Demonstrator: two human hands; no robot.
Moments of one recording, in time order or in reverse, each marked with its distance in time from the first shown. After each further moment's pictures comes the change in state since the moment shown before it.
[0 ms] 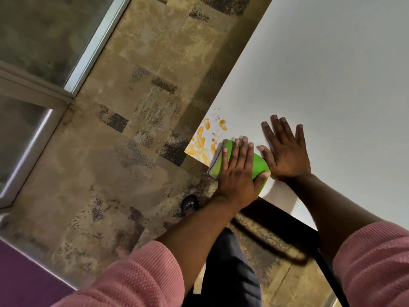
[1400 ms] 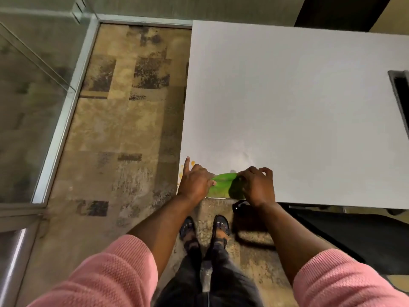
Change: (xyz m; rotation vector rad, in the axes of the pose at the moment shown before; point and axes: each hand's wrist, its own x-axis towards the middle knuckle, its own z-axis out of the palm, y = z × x) left_hand 0.048 -0.067 -0.155 0.033 -0.275 0.471; right_hand -0.082 -0.125 -0.121 0.216 0.018 0.636
